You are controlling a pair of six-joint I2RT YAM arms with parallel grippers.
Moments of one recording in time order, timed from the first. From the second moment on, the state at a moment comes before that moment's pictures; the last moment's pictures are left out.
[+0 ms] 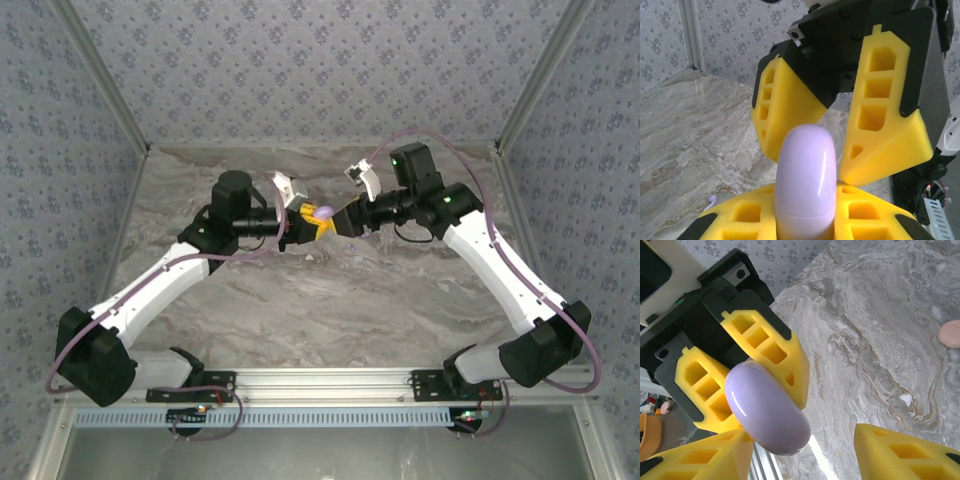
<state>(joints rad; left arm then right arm) -0.58 1.28 1.04 -0.04 0.82 0.04 0.51 1.38 1.44 -0.77 -0.73 0.06</state>
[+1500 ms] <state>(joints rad) -0.63 1.27 0.91 0.00 0.77 0.07 0.37 1.32 1.40 -0.75 -0.43 0.17</state>
